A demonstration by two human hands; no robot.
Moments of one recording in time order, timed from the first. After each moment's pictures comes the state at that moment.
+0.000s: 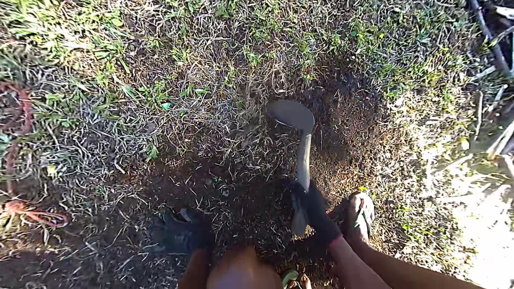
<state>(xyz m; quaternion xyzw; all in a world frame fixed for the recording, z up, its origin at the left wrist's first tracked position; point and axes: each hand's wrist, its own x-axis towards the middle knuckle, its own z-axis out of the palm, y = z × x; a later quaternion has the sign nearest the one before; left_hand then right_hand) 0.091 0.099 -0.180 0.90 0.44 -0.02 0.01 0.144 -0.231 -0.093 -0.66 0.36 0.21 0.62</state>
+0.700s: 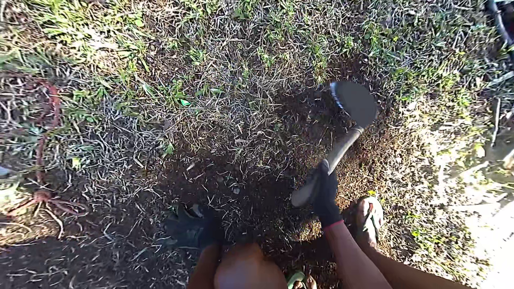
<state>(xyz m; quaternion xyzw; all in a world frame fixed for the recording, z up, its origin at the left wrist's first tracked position) 0.096 0.096 -0.174 0.90 0.45 -0.01 0.02 0.189 -0.219 -0.099 -0.57 0.41 -0.02 0.71</state>
